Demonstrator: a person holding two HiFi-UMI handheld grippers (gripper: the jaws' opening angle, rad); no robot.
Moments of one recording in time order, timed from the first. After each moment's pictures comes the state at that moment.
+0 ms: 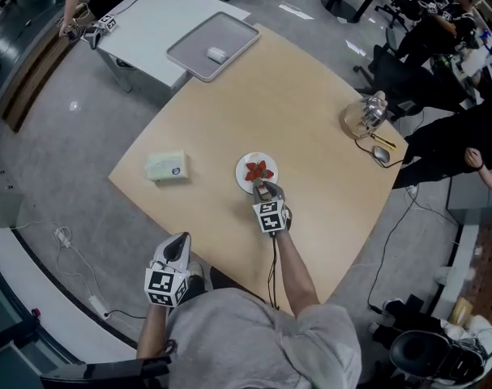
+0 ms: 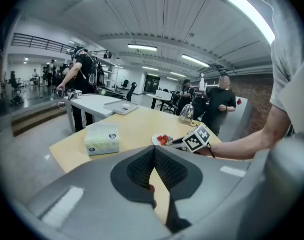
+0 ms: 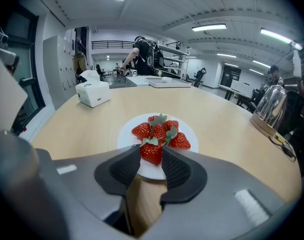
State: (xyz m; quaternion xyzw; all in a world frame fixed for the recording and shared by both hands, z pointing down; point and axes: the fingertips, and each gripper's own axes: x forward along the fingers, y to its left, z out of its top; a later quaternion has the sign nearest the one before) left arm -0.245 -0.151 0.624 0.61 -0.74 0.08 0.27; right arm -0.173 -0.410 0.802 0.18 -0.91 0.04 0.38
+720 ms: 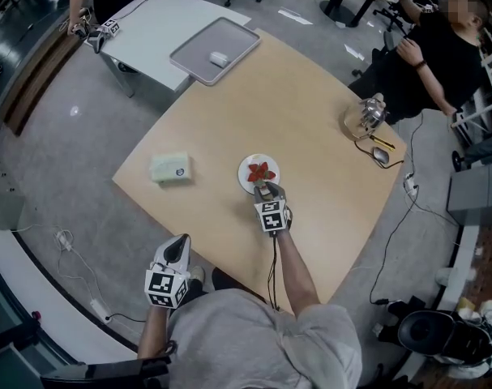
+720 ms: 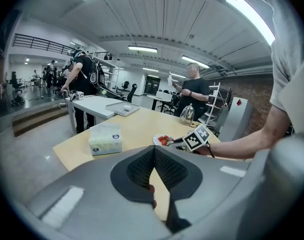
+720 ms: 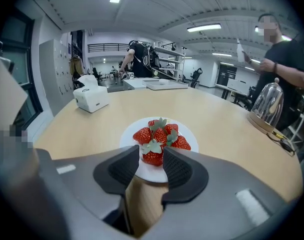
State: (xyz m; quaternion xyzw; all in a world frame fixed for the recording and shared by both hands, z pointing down) left arm -0.249 -0.140 0.620 0.61 -0.75 0.07 0.26; right arm -0.177 -0.412 0.797 0.20 -0.91 0.05 0.37
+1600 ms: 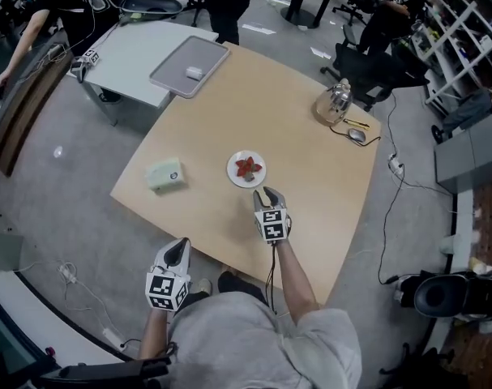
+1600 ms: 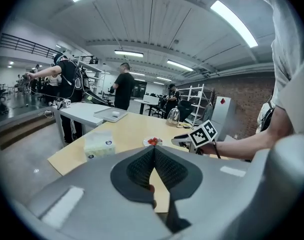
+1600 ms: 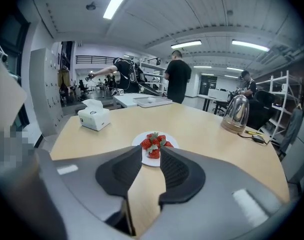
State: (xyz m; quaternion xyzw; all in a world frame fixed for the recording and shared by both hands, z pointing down) left arm -0.233 -0.113 0.597 0.67 -0.71 0.08 0.22; right arm -0.125 -0.370 0.722 0.29 -0.91 0.06 0.29
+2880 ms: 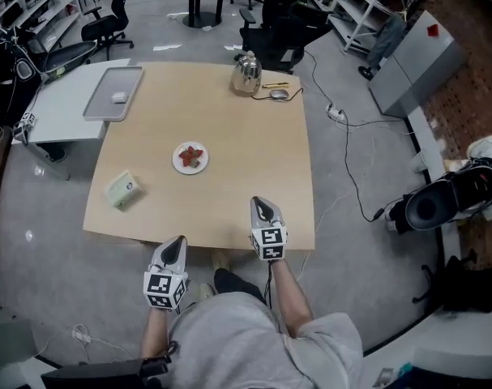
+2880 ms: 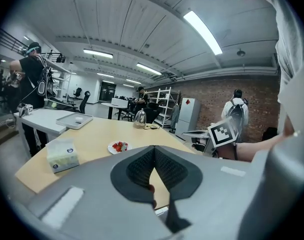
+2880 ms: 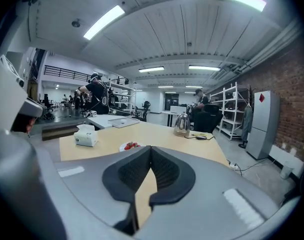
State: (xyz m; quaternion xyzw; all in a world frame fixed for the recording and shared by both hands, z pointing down) left arm -0.144 -0.096 0.575 0.80 -0.57 0.08 0.16; right arm 0.050 -0.245 0.618 0.49 -0.86 0.05 0.15
